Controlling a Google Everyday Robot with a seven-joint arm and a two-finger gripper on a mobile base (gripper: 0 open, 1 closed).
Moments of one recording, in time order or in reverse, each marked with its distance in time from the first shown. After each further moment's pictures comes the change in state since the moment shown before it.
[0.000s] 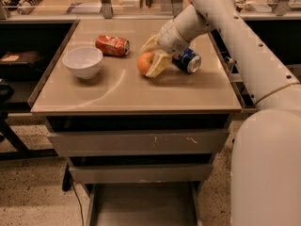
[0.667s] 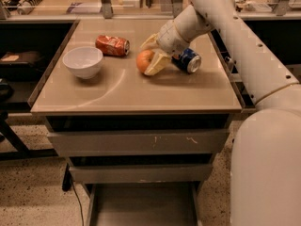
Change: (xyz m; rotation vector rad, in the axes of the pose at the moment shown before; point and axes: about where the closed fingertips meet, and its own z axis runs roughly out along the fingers) arm 0.000 0.000 0.000 0.000 0.000 0.000
